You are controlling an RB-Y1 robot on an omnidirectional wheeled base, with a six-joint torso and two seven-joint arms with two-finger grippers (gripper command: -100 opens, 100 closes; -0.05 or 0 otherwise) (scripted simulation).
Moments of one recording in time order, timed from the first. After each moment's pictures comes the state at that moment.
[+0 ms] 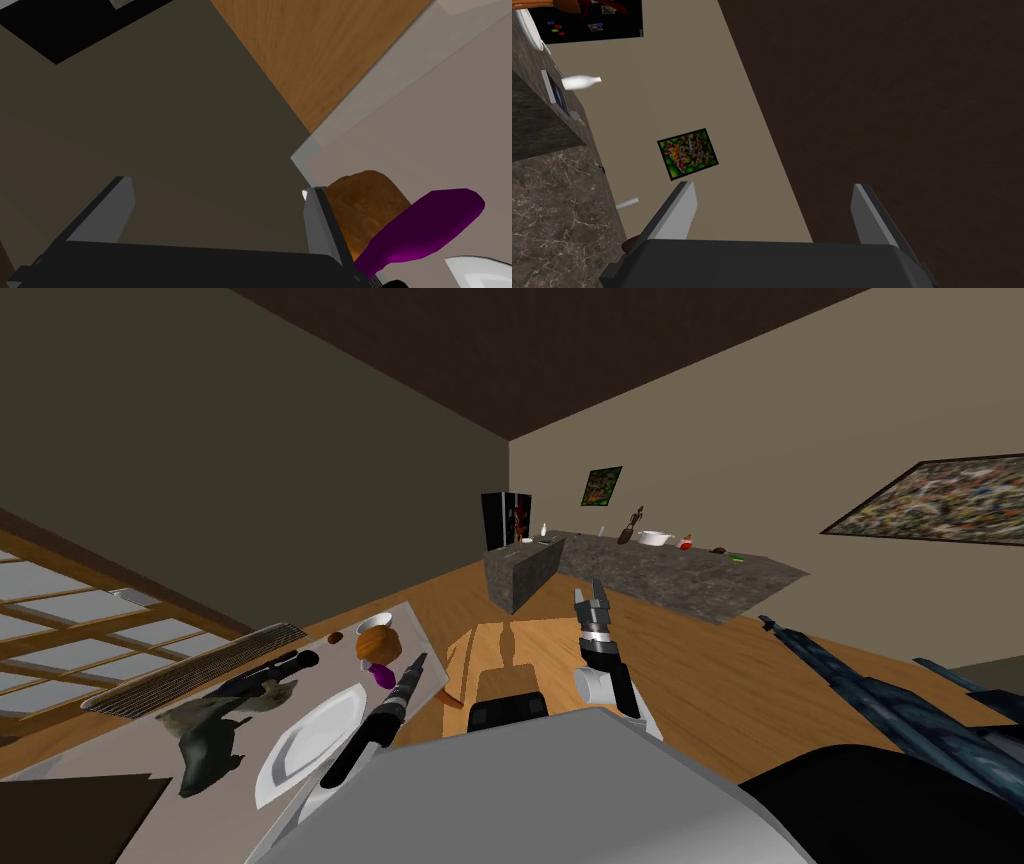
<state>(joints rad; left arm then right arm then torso) 0.58 0.35 -0.02 -1.82 0.13 0.11 -0.30 0.50 0.00 0.00 -2.21 -0.11 -0.45 0.05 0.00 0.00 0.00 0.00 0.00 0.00</state>
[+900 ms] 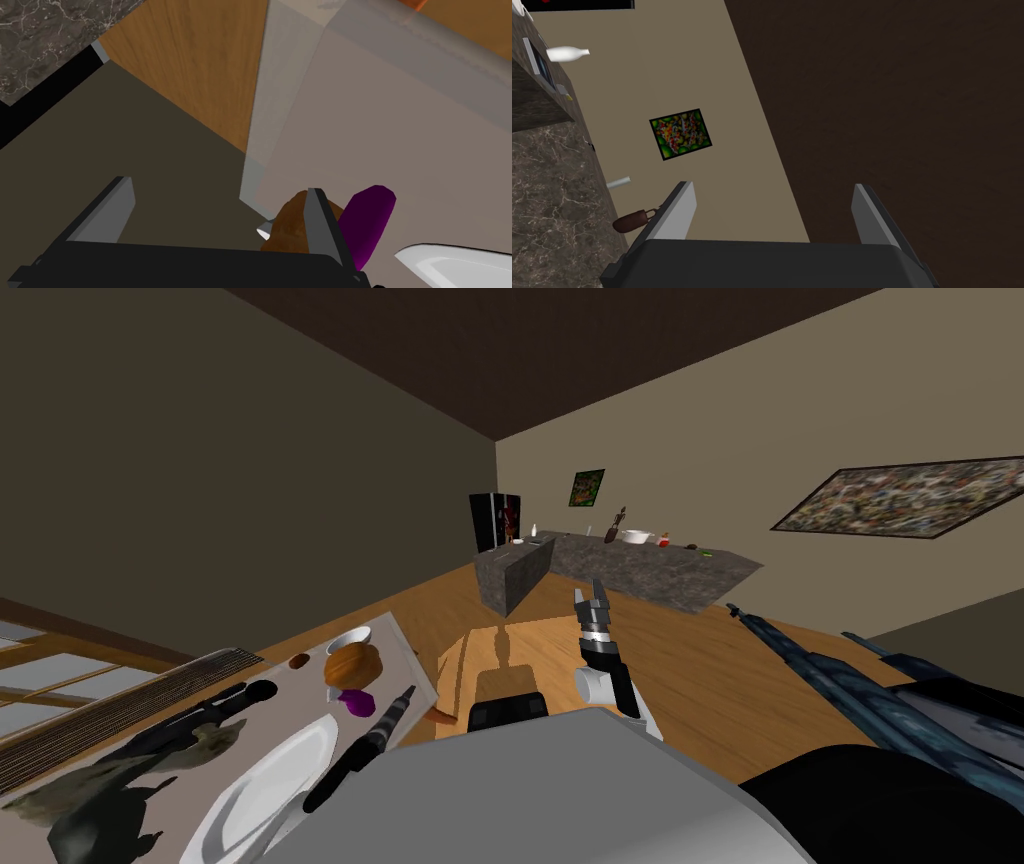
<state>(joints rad) 0.60 0.48 -0.05 -1.63 0.14 0.23 -0.34 0.50 0.00 0.00 -2.21 -0.11 -0.45 0.05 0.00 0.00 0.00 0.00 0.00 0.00</state>
